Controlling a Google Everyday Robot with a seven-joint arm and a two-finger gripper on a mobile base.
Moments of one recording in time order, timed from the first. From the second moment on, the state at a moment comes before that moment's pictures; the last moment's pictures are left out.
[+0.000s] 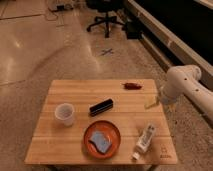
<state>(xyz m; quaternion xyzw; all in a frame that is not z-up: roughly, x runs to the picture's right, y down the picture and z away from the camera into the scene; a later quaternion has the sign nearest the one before) 0.286 0.100 0.771 -0.19 -0.26 -0.64 0.70</state>
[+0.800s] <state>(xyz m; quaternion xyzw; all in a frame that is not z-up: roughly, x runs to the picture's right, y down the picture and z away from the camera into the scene) 0.286 0.100 0.771 -0.19 -0.26 -0.64 0.70</state>
